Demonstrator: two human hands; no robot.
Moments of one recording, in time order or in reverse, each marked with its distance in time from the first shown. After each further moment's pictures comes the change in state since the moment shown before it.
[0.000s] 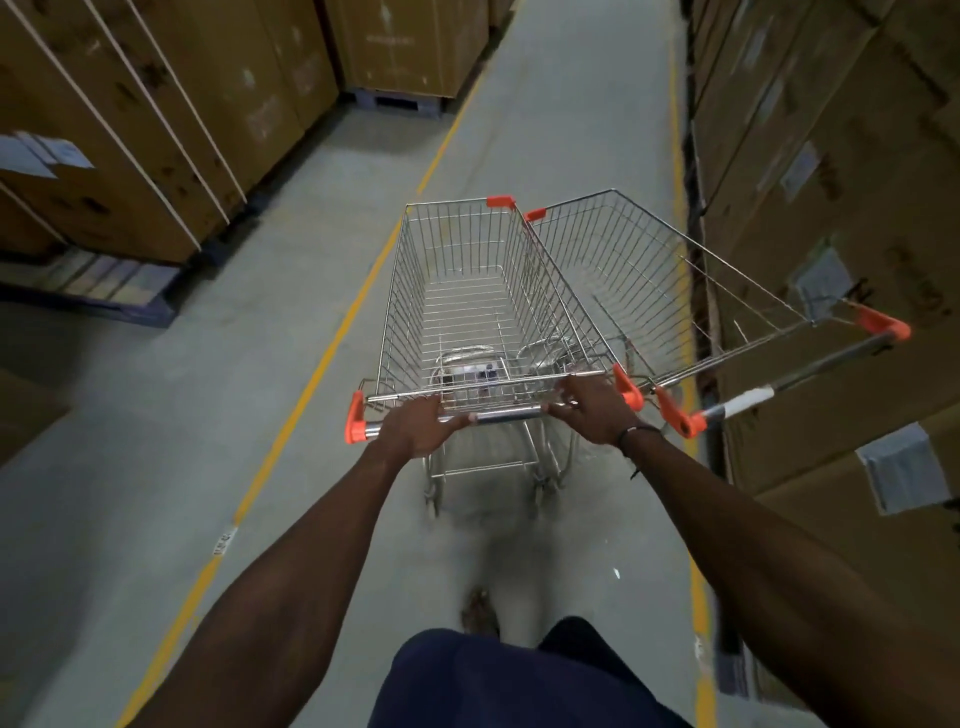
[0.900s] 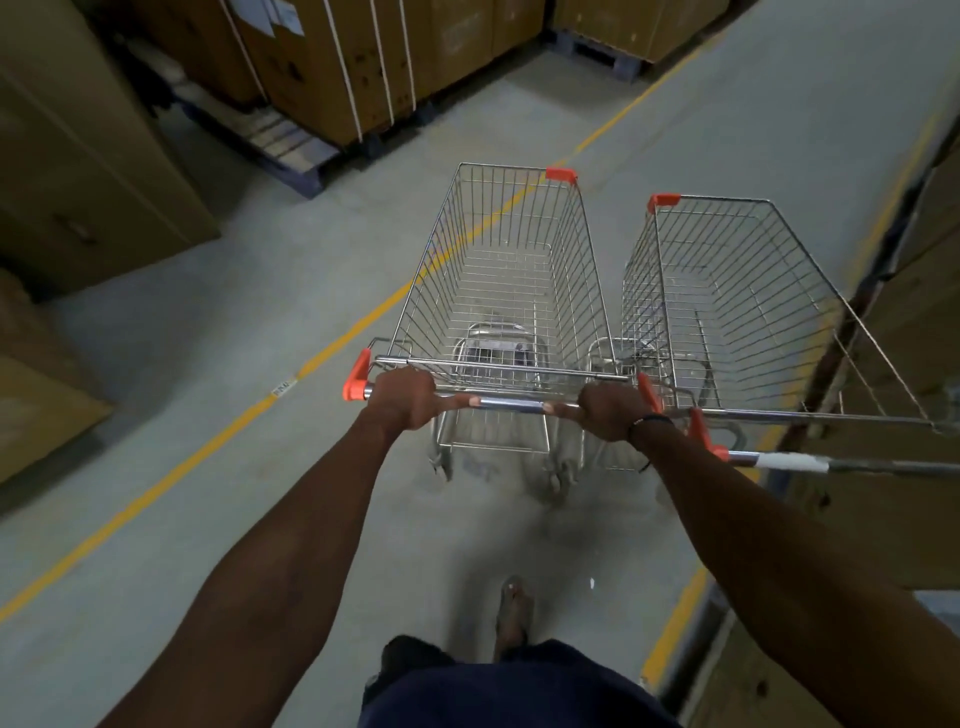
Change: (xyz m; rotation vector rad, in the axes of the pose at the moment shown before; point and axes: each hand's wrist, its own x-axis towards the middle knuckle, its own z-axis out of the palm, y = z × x) left_hand -0.106 0.033 0.045 0.111 0.105 -0.365; right_hand 0.038 0.044 0.023 -0.526 -0.331 -0.392
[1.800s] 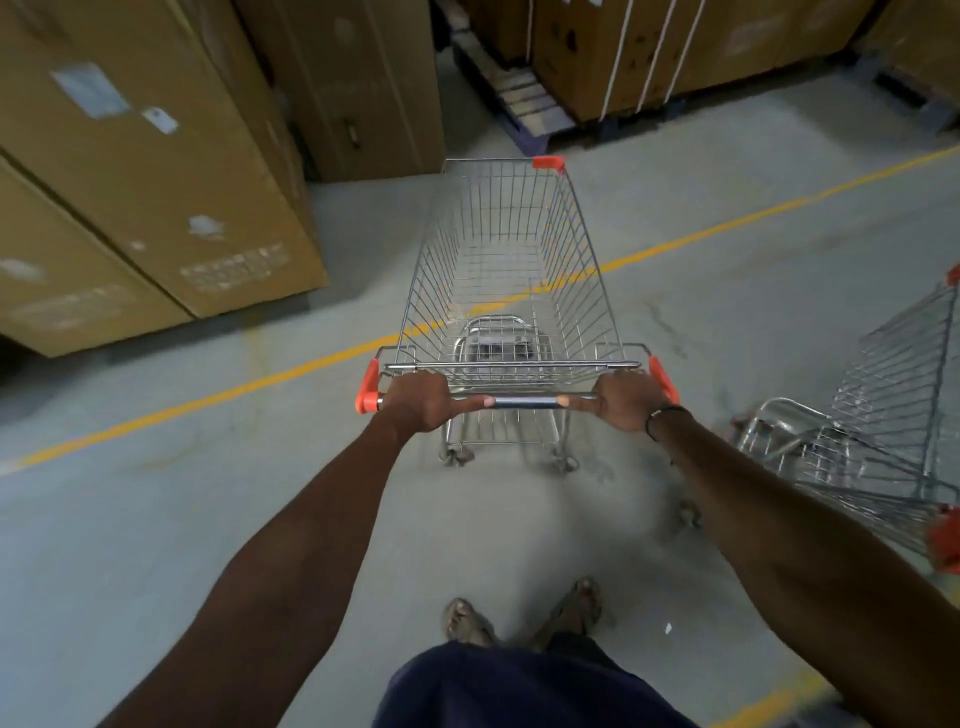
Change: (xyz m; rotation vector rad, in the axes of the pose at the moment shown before) left_hand -0.240 -0.194 0.036 -0.163 -0.044 -0.486; right_hand 0.007 -0.291 -0.002 -0.277 0.040 -0.377
